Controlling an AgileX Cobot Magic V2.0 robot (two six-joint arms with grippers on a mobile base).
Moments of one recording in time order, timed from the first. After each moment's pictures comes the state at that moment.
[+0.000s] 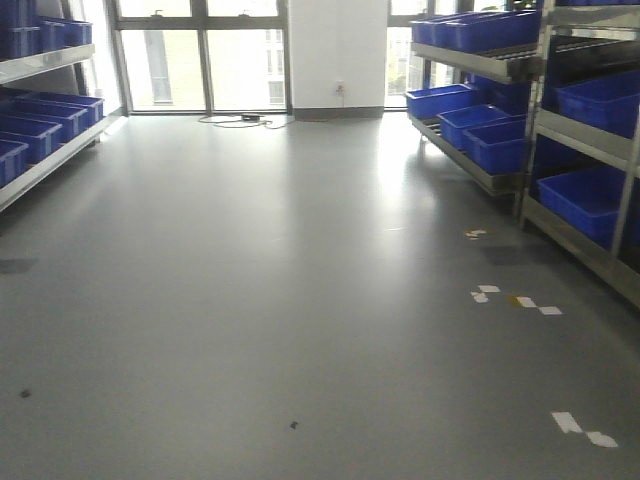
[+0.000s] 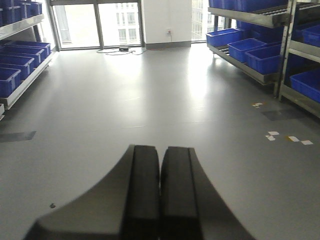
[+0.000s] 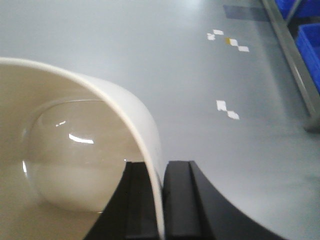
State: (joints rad) left arm -0.14 -0.01 0.01 0.00 0.13 0.02; right arm 0.04 0.35 -0.54 -0.01 0.78 -0.03
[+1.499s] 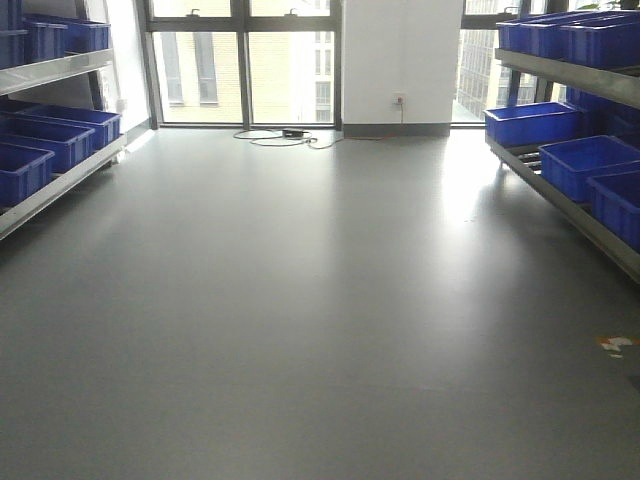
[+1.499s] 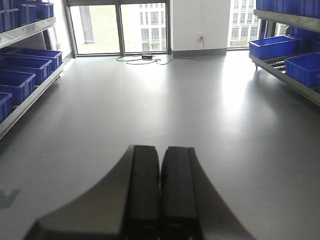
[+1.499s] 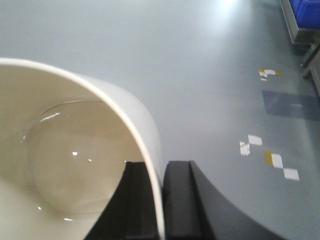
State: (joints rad) left arm -0.14 -0.01 0.01 0.00 0.13 0.02; right arm 0.04 0.35 -0.54 -0.01 0.78 -0.03
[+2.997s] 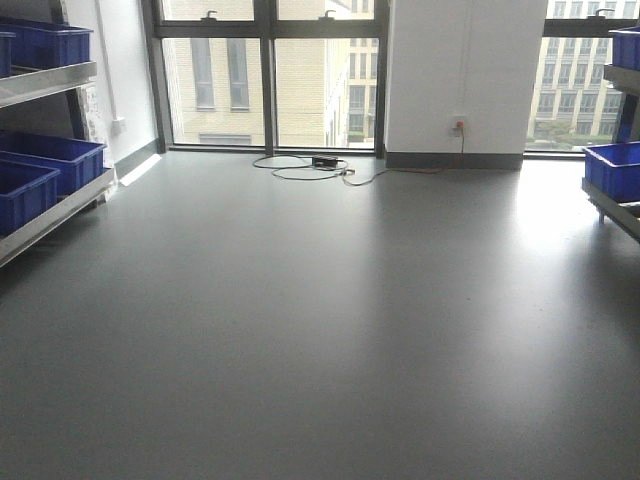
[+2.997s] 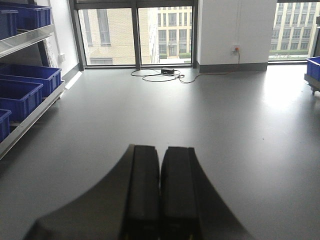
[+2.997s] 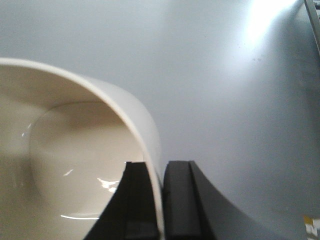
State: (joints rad) left arm -0.14 -0.01 0.01 0.00 0.13 0.02; right arm 0.04 0.35 -0.54 -0.01 0.78 -0.03
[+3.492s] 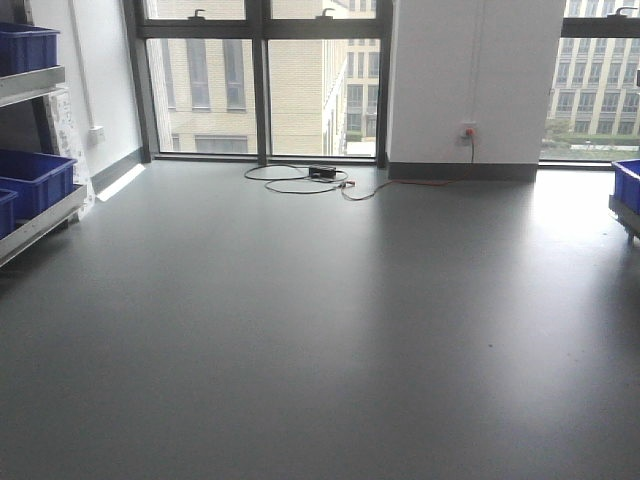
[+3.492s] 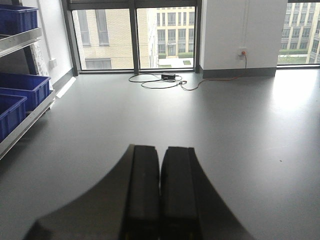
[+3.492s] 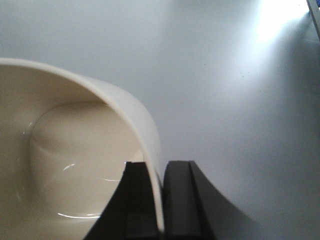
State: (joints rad) left arm -0.14 -0.01 0.01 0.00 0.13 0.02; right arm 0.04 0.35 -0.54 -0.01 0.78 -0.03
